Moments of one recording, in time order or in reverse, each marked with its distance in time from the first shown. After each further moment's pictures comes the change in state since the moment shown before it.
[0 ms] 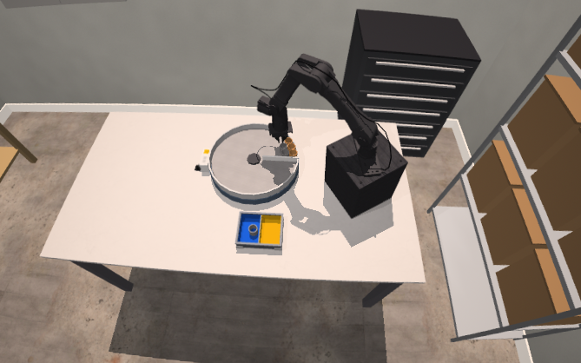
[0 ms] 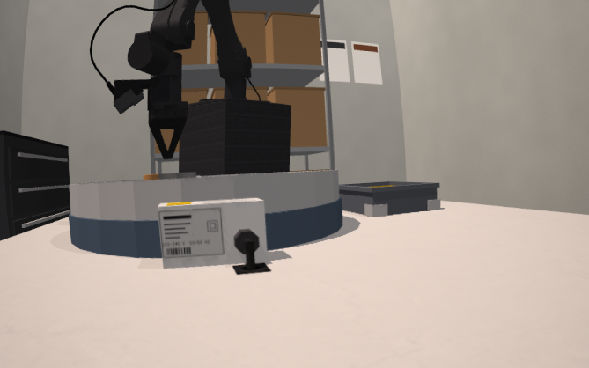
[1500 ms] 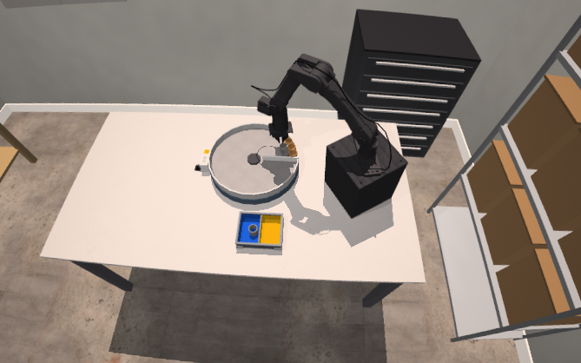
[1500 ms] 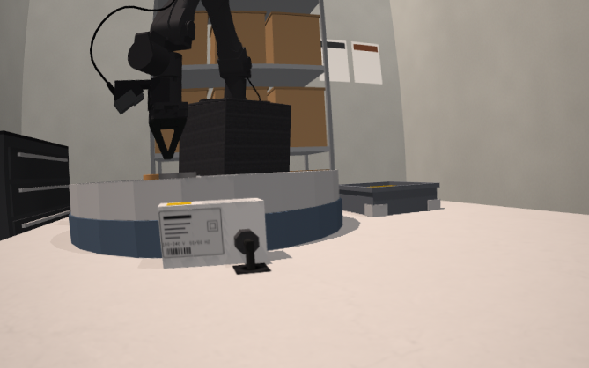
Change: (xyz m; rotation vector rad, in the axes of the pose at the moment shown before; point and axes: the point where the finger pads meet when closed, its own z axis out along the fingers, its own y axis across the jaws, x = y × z) arm 0.001 -0.001 0.000 0.002 0.001 0.000
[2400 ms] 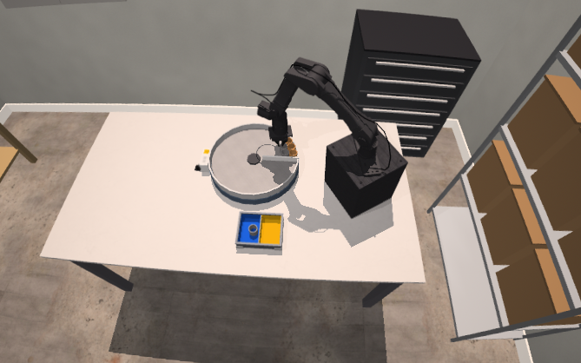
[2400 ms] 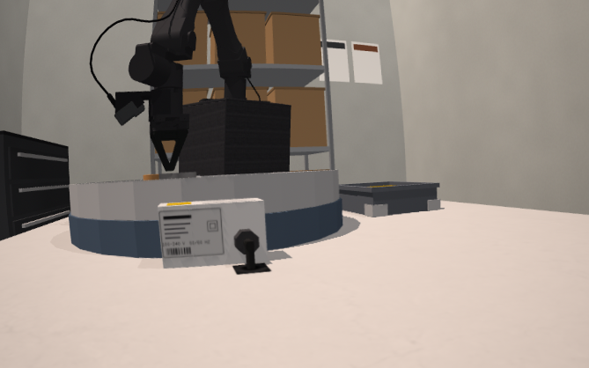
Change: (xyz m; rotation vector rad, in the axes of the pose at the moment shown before) arm 0.002 0.002 0.022 0.000 0.001 -0.002
